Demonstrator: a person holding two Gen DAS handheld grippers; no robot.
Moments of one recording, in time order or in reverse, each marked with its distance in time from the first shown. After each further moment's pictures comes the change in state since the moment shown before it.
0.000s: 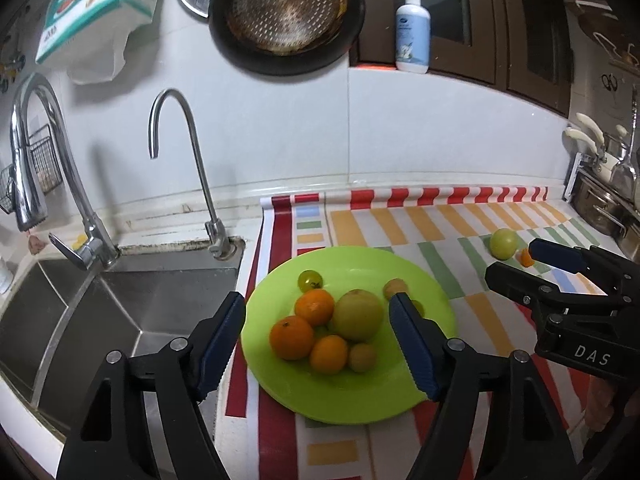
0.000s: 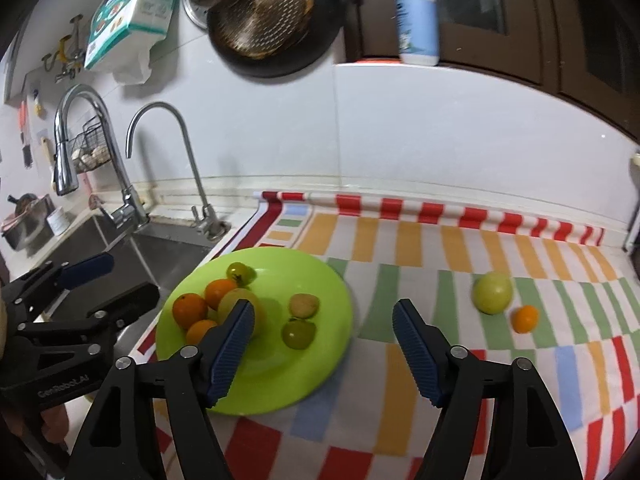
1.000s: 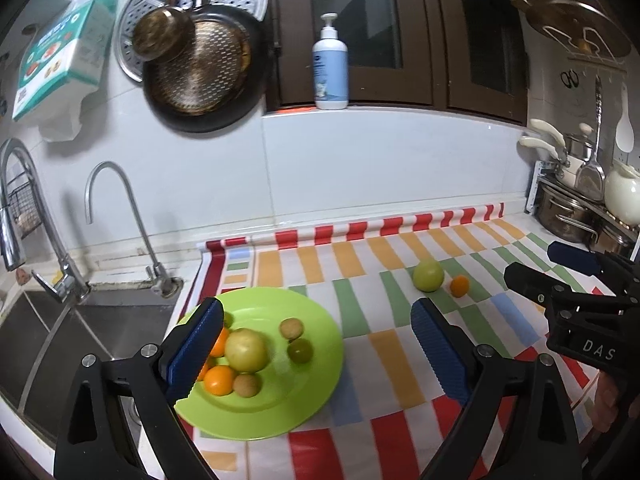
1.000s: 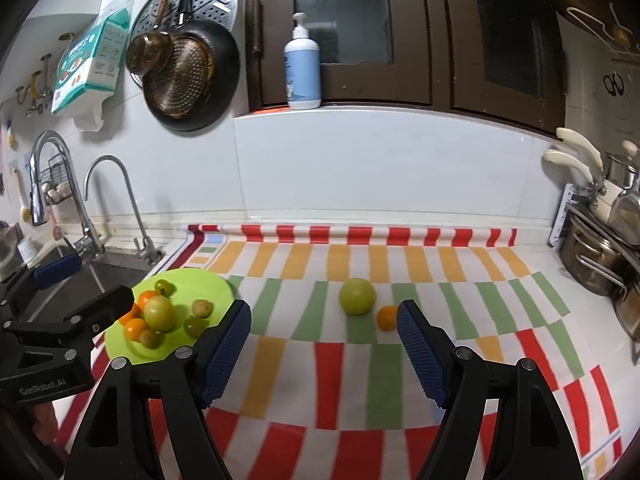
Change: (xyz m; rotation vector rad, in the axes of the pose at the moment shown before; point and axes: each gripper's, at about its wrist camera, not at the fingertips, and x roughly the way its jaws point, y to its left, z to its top) left arm -0.029 -0.112 0.020 0.057 -0.112 -0.053; right arm -0.084 -0.103 -0.016 0.052 -0.107 -0.163
